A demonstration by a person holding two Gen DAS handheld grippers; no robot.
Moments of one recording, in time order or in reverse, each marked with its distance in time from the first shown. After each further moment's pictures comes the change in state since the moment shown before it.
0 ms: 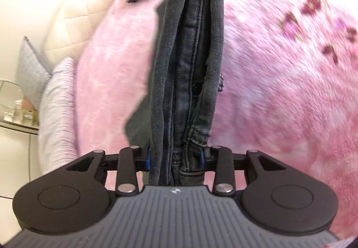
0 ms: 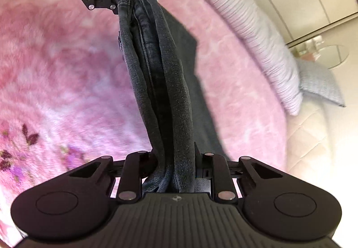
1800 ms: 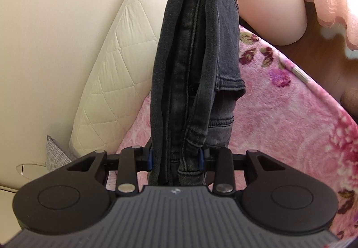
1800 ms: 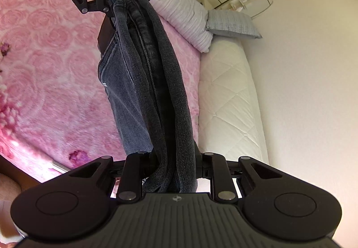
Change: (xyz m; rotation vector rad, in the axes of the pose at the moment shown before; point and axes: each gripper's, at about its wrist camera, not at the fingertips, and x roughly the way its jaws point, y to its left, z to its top) left arm -0.025 0.114 0.413 0.156 -0.142 0.075; right arm -0.164 -0.212 -0.298 0.185 0.084 -0.216
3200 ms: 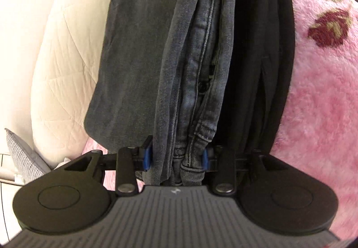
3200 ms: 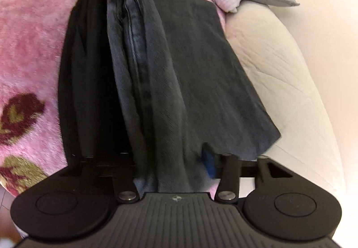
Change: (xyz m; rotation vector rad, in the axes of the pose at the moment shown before) left arm 0.318 -0.051 0.049 -0.077 0.130 -0.018; right arm 0.316 -0.002 -0.154 -0.063 -0.014 0.092
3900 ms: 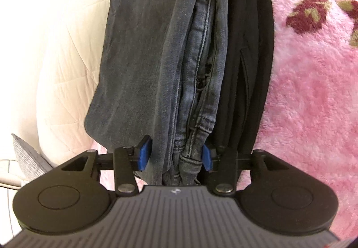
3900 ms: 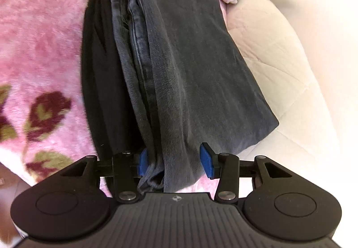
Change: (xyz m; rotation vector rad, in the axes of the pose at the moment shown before) left arm -0.018 -0.027 -0.019 0.028 -0.022 0.029; right arm -0.028 0.024 -0.004 0.029 0.072 0.008
